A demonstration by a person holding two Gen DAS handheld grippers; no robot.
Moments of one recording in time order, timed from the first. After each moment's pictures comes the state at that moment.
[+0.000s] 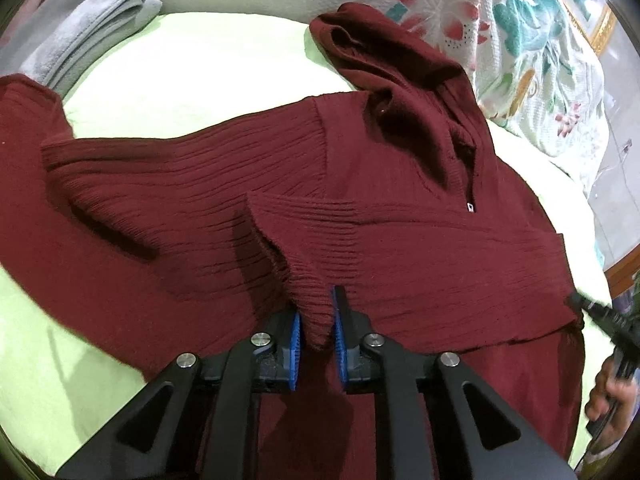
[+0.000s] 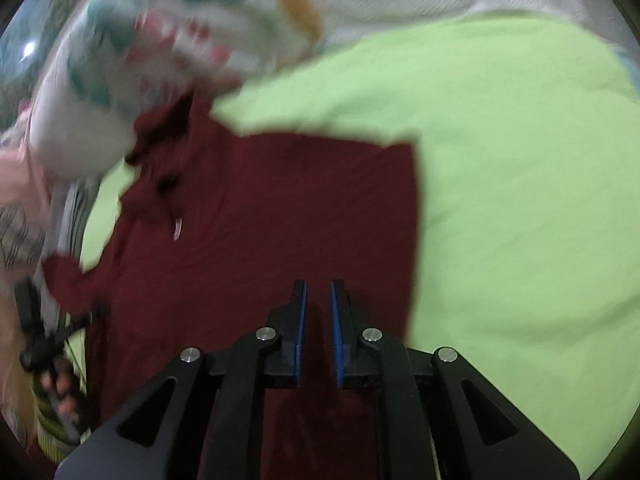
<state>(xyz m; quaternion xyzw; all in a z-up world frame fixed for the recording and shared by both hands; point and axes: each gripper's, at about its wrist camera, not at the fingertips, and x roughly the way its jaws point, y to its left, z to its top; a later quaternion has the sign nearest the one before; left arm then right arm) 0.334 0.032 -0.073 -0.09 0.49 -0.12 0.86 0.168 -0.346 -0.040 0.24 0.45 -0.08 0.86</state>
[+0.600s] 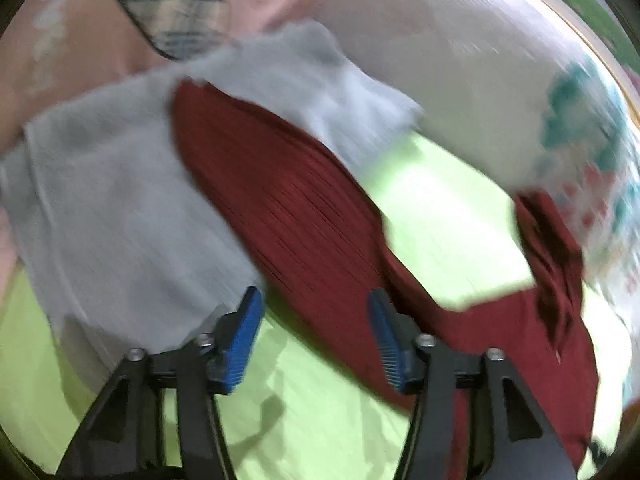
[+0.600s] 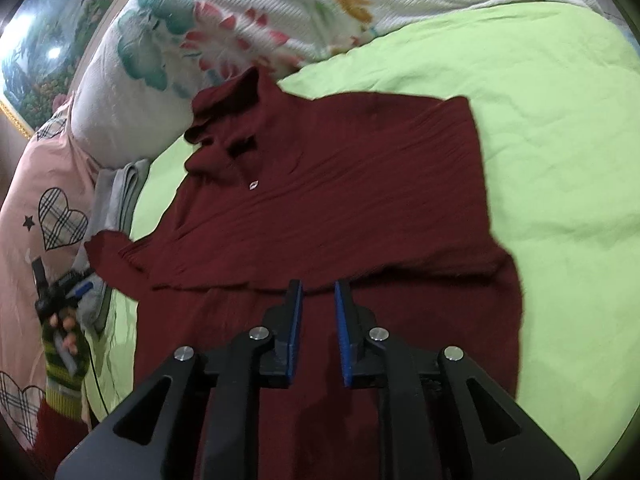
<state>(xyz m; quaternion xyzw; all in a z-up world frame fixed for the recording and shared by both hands) 0.333 0.269 0.009 -0.17 0.40 0.11 0.89 0.128 -0.291 -0.014 0.28 0.42 -0.02 0.86</state>
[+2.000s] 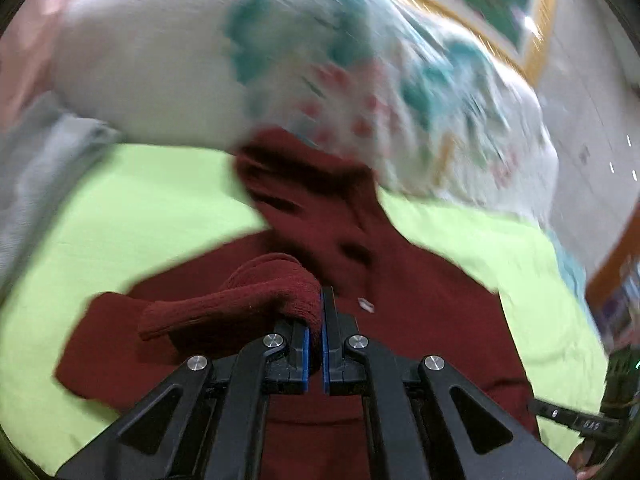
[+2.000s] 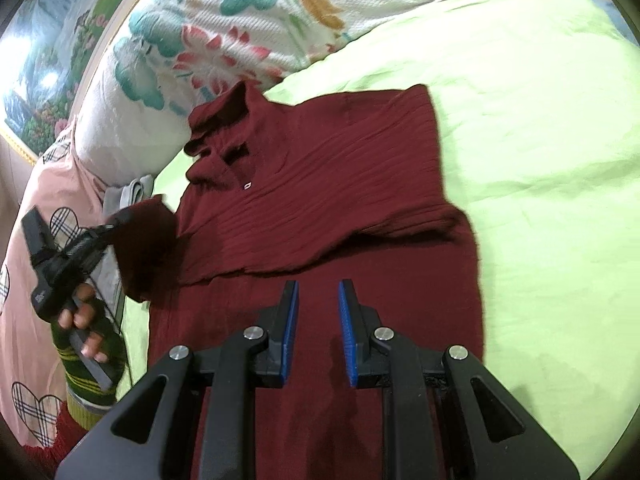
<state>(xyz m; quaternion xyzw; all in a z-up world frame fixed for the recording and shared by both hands) 0.316 -0.050 0.033 -0.06 0.36 -0.18 0.91 0.086 -0.313 -0.009 0.32 0.40 -0.04 0.86</state>
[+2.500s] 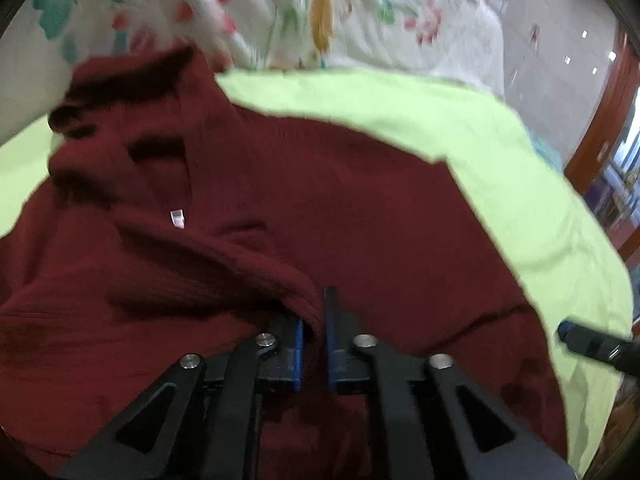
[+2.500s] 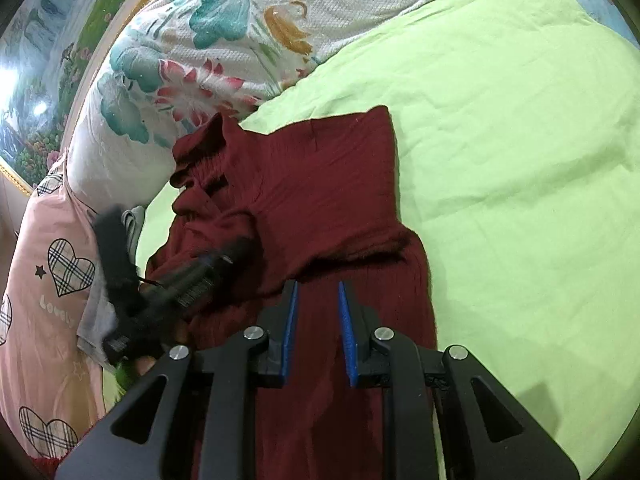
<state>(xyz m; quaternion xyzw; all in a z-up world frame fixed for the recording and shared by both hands) 0.301 -0.216 -0.063 0.06 0.45 -0.28 0.85 0.075 -0.337 -0.007 0.34 0.37 -0.07 0.86</state>
